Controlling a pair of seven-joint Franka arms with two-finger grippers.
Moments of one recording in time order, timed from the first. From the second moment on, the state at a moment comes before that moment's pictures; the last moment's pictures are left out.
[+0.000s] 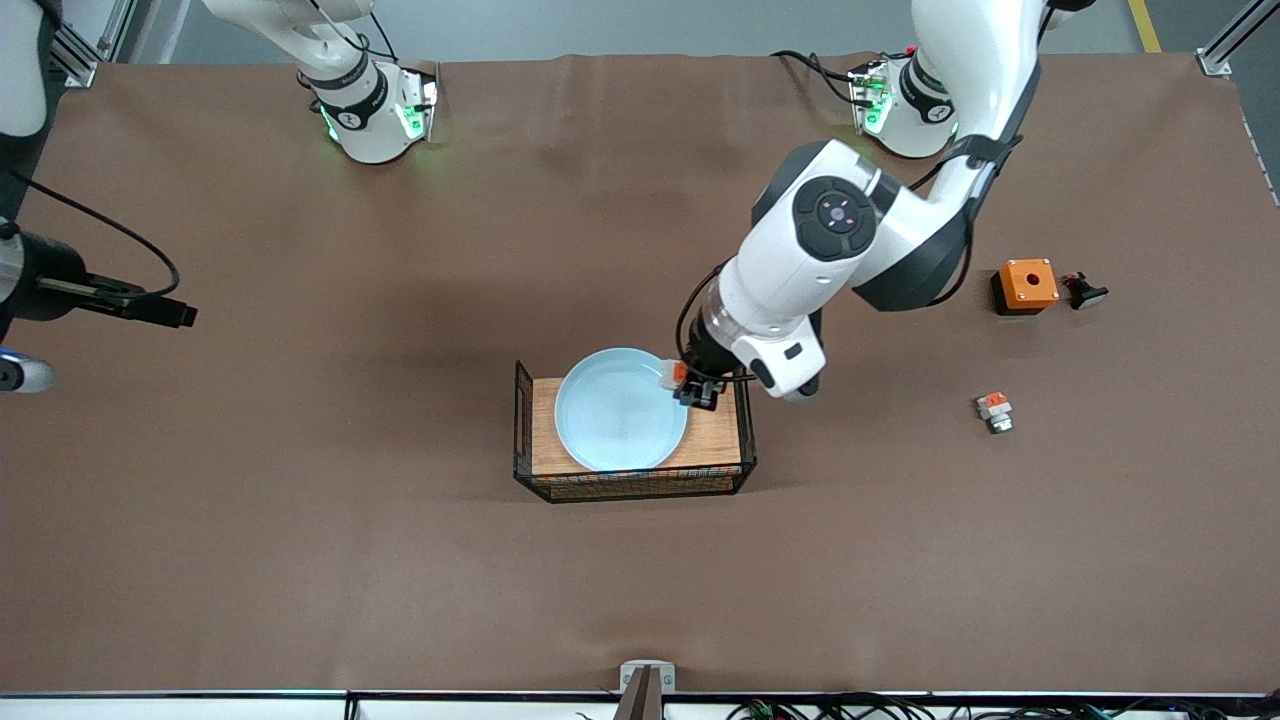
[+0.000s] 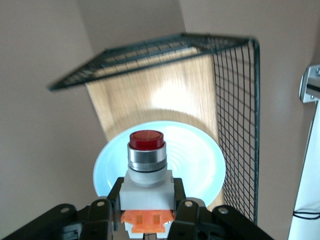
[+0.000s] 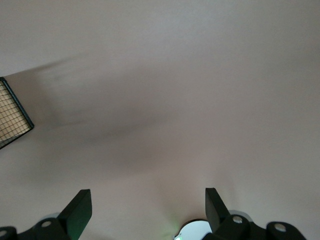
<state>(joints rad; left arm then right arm) -0.47 0.58 -0.21 -1.32 -0.11 2.13 -1.98 0.02 0.27 -0.08 -1.29 0.06 1.33 0.22</state>
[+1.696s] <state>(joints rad) -0.62 0.74 -0.10 -1.28 -0.11 2.38 -2.00 -0.04 0.21 -0.07 -1.42 -0.02 1.51 0.05</state>
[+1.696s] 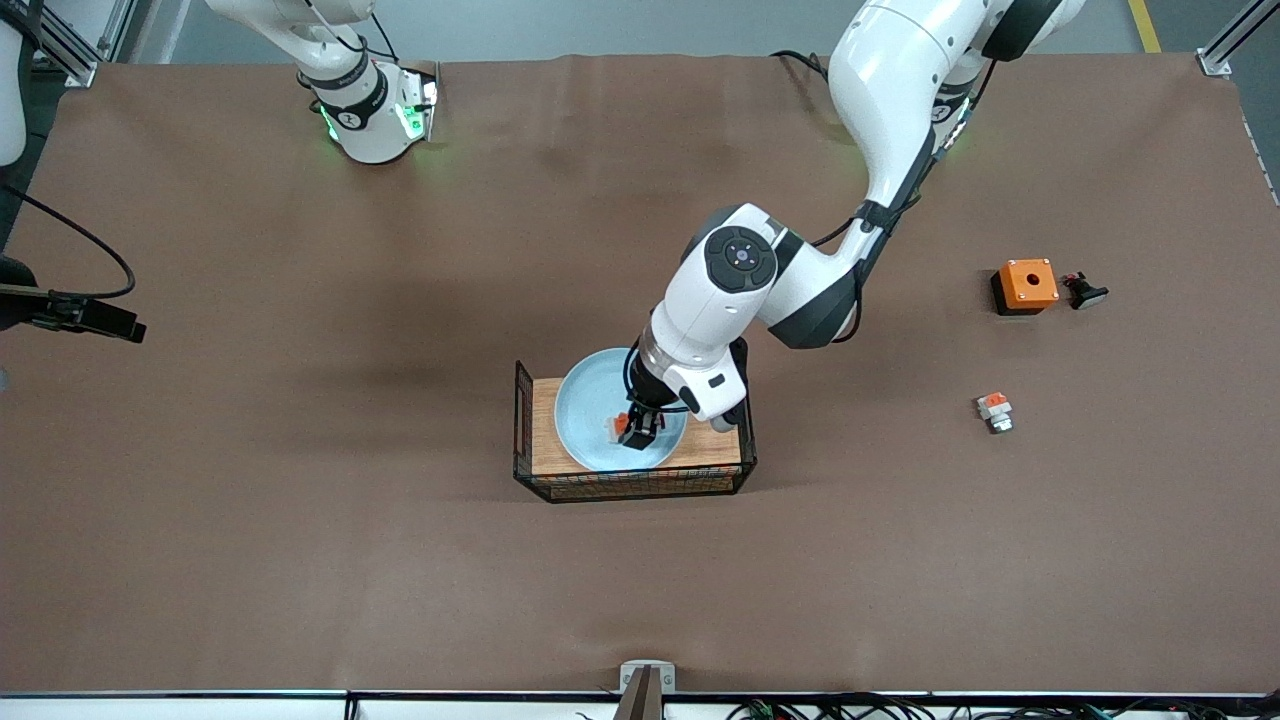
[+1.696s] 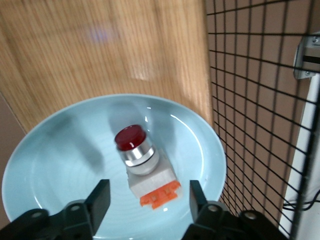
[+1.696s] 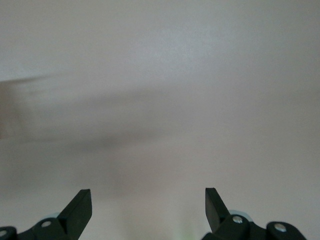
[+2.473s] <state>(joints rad) -0.51 0.60 -0.10 -1.25 -0.11 2.28 -1.95 -0.04 0.09 -0.07 -1.40 0.00 1.38 0.05</state>
